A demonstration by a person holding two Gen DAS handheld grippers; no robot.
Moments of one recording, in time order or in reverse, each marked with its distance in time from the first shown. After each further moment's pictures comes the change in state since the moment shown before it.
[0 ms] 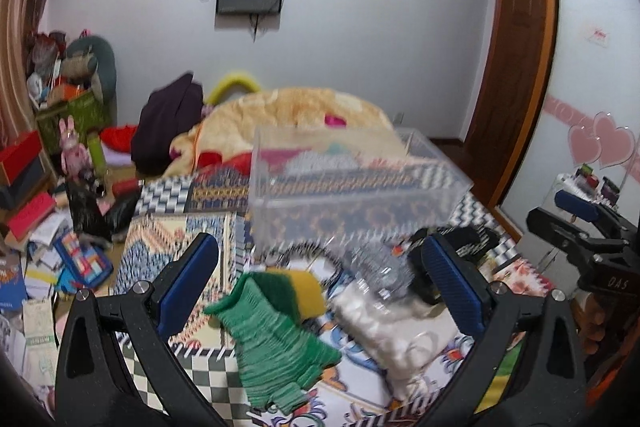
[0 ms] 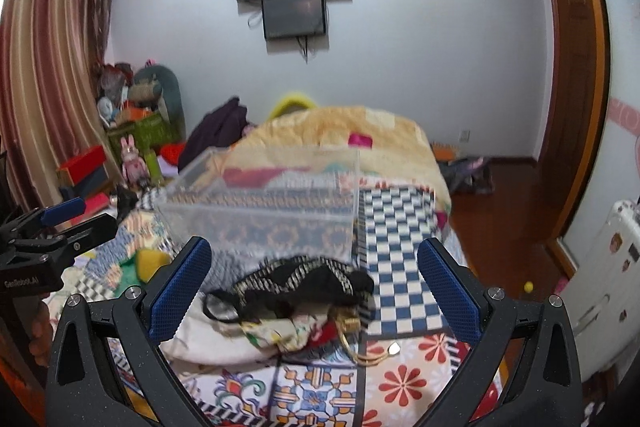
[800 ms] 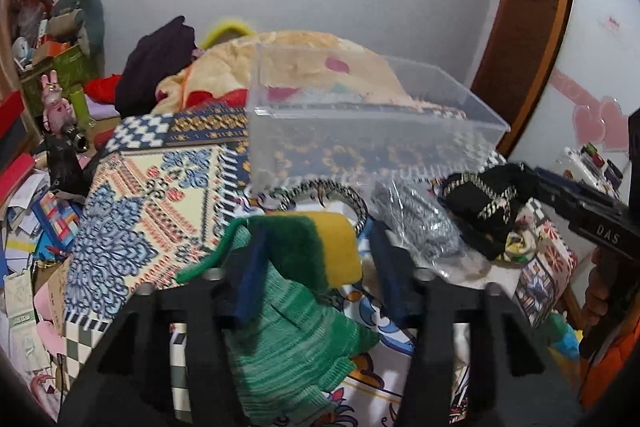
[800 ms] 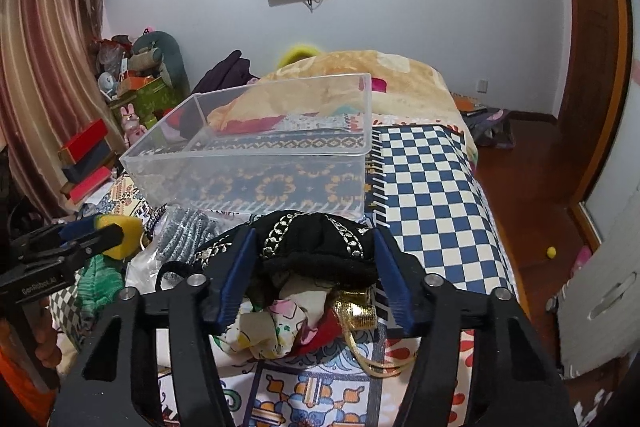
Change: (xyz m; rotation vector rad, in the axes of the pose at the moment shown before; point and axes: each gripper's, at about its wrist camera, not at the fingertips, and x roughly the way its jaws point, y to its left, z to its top) left arm 0.058 0.018 -0.032 -0.029 0.176 -0.050; right arm 0.045 -0.008 -0.012 0.020 0.127 0.066
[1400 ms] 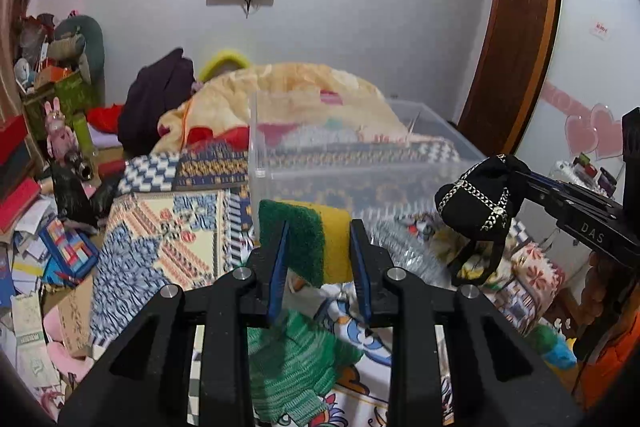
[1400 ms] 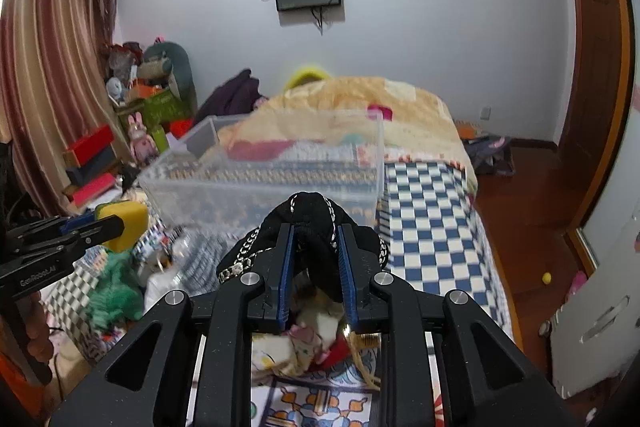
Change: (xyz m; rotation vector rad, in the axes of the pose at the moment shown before) left arm -0.040 -0.005 0.024 0.029 -0.126 -0.003; right arm -0.021 0.009 0.022 -0.043 -0.099 0.003
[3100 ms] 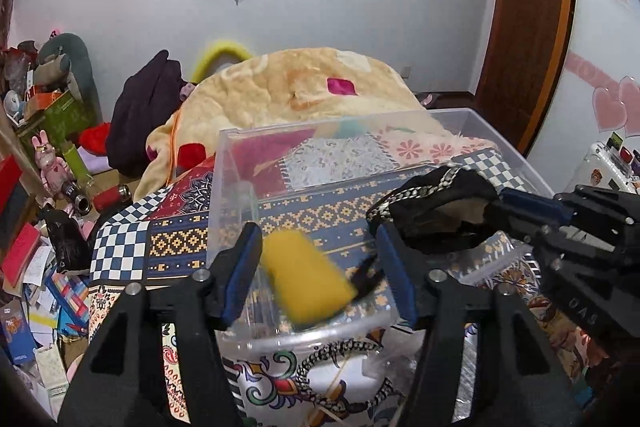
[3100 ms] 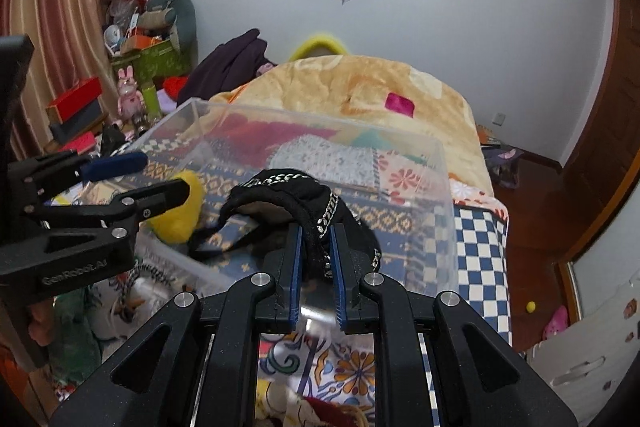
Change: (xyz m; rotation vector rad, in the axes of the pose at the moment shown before) left arm 0.110 -0.006 0.063 0.100 0.106 0.062; right arm 0.097 0.019 0.029 -0.143 0.165 -0.013
